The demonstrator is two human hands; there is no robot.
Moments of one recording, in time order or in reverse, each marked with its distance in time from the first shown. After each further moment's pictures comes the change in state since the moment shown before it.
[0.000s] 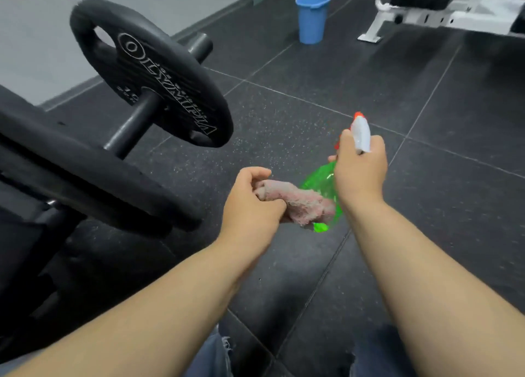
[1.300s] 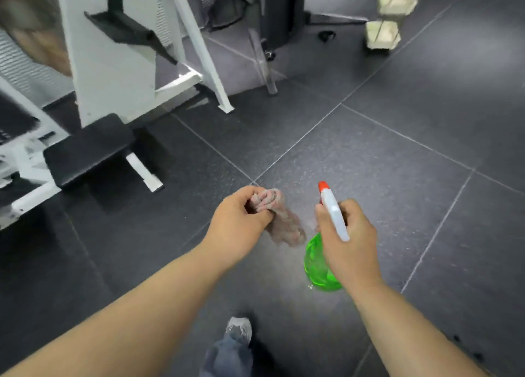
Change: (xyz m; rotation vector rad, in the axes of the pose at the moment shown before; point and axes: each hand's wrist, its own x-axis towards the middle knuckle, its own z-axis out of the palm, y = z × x) left_hand -0.315 0.577 0.538 0.480 -1.553 0.517; right_hand 0.021 -0.350 -0.703 -0.261 1.216 0.277
